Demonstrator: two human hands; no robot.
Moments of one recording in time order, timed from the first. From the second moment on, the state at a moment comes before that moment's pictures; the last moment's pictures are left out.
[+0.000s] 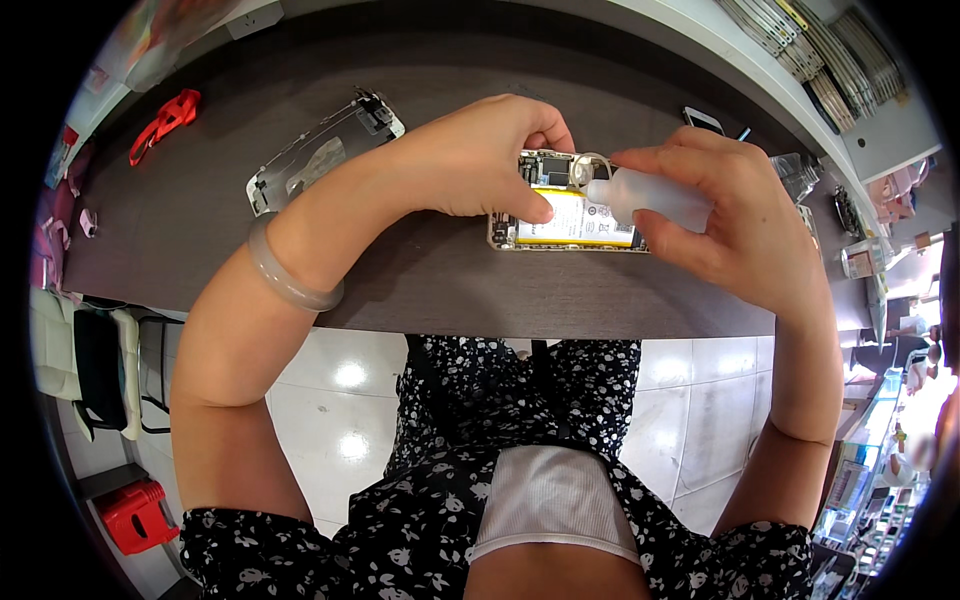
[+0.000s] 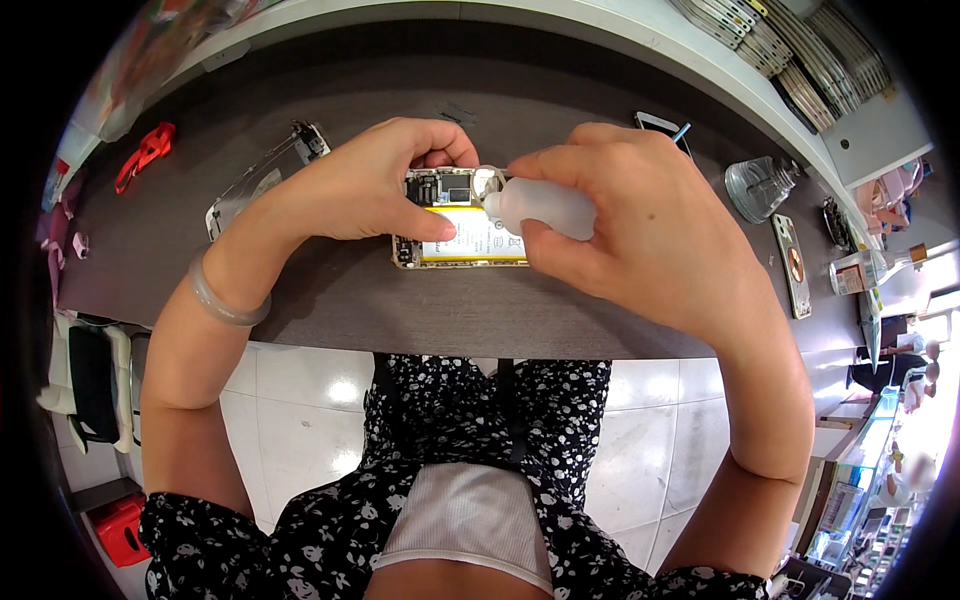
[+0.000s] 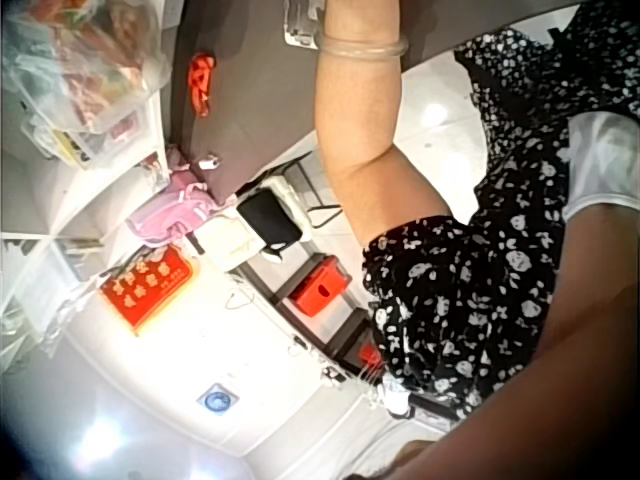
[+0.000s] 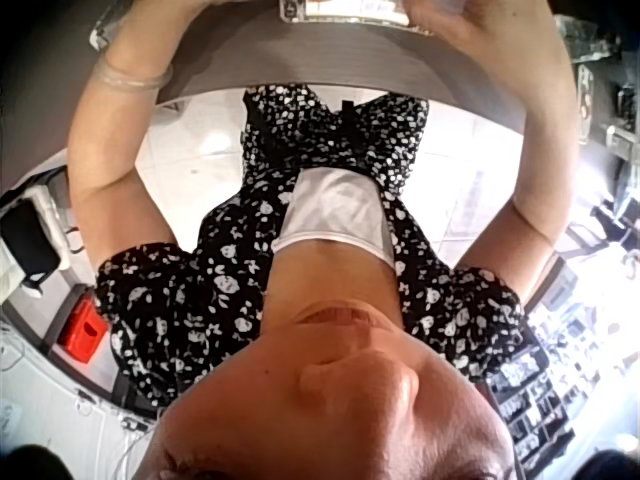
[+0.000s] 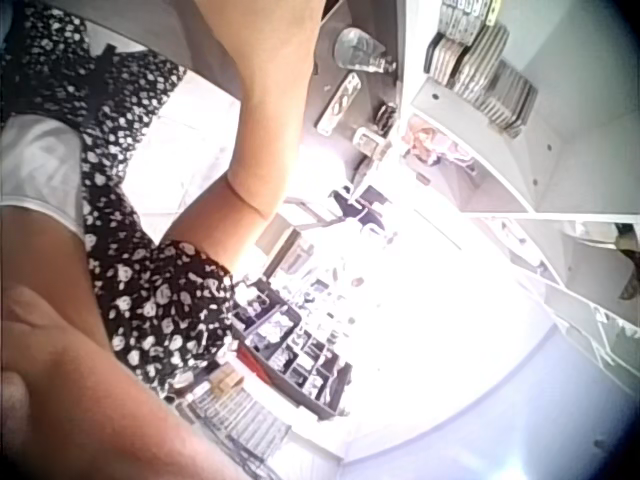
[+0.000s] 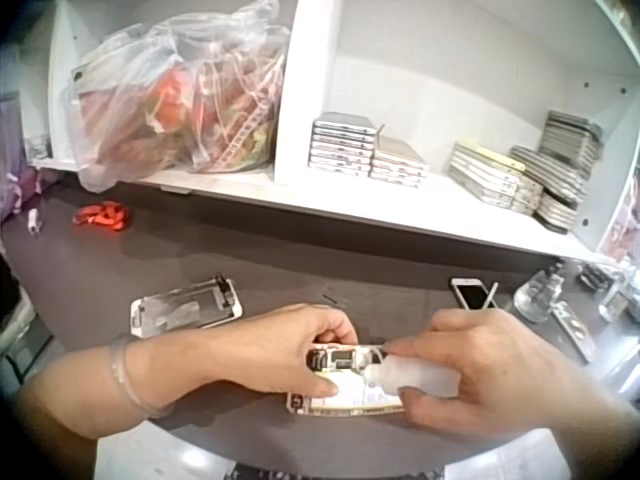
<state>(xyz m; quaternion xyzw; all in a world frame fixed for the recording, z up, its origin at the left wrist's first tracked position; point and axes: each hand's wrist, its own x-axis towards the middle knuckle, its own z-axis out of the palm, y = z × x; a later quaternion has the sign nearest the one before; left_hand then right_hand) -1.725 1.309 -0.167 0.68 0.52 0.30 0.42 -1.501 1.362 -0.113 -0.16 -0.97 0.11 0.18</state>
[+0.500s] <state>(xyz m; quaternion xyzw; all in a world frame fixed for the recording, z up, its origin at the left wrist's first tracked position) -1.721 1.307 -0.161 0.72 0.57 0.23 0.33 -1.465 1.362 -0.174 -0.18 -0.73 0.61 0.25</state>
